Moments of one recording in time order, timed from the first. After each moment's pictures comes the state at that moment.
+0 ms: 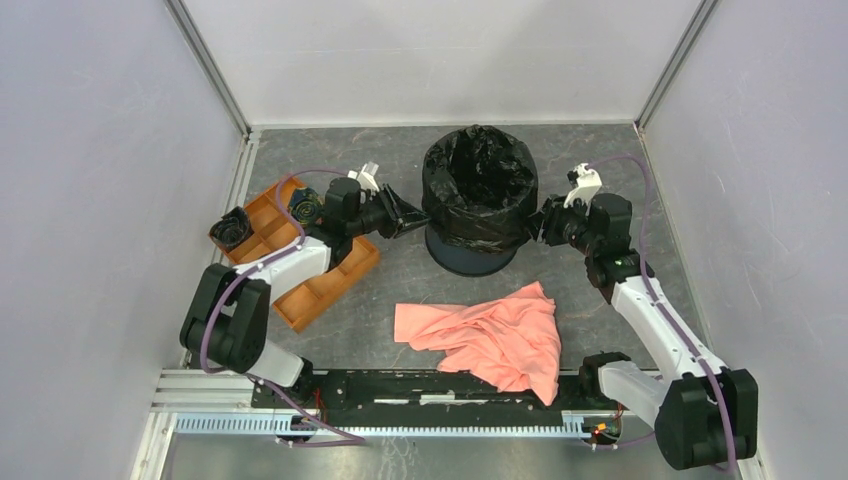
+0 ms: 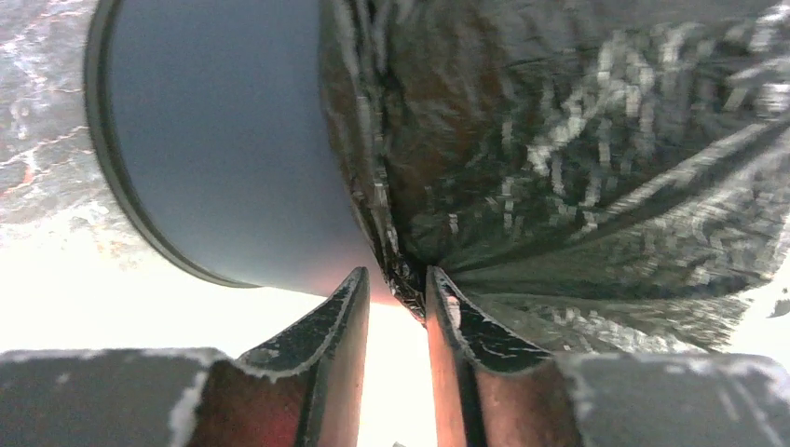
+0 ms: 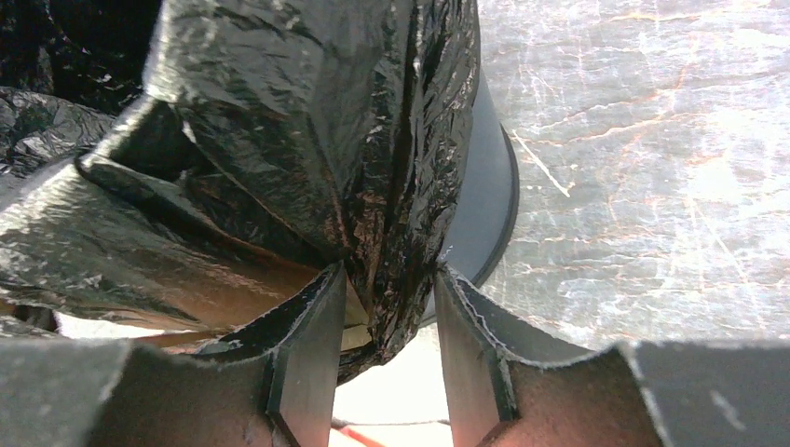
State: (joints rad) left arm -0.40 1.47 0.80 0.30 0.53 -1.02; right arm 0.16 1.03 0.67 -0.03 -0.35 0.23
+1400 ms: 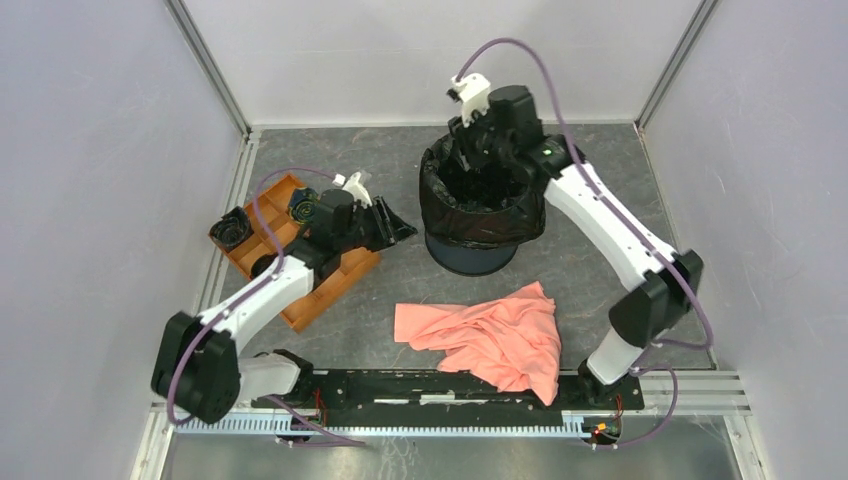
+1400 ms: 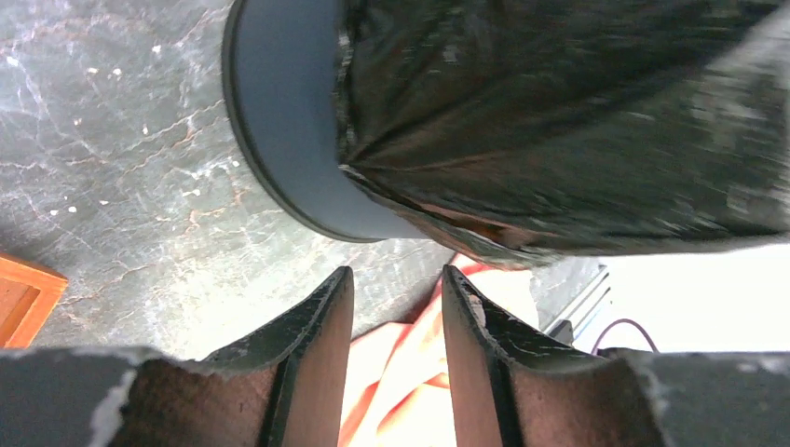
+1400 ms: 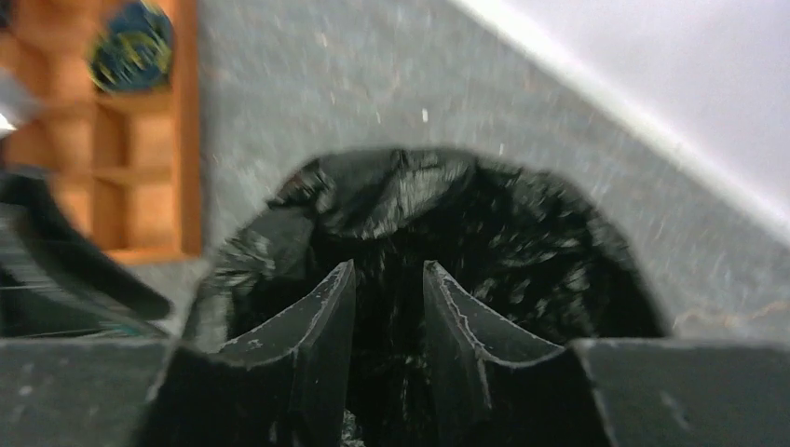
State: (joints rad) left arm -0.45 1.29 0.76 0.03 0.31 -0.75; right arm 0.54 1.62 1.75 -0.50 -0.11 -0.09
